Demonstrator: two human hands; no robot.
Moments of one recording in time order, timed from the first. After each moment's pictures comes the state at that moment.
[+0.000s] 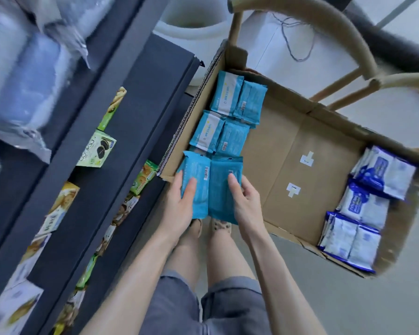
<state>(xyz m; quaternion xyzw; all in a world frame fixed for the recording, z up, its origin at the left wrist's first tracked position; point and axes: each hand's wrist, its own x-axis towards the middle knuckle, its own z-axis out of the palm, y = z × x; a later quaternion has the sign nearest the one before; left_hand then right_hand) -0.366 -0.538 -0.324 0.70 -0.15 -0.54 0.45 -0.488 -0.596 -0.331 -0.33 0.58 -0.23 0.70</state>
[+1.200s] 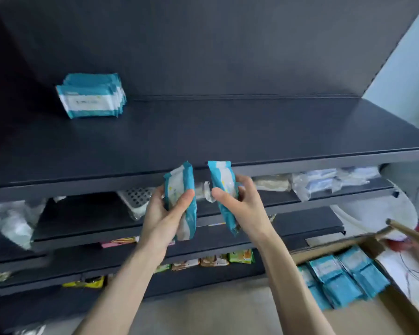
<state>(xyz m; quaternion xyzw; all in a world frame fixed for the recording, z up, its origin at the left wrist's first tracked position) -0.323 -0.138 -0.058 0.64 0.03 -0.07 0.76 -0.342 -0.297 -0.050 -0.73 0.09 -0.04 0.68</state>
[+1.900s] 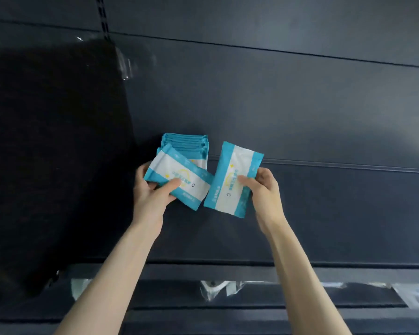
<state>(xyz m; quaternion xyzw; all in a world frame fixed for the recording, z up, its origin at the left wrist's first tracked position) -0.122 0.052 0.004 0.57 0.06 0.11 0.81 -0.127 -0.142 0.015 -0.66 0.06 -0.12 0.74</state>
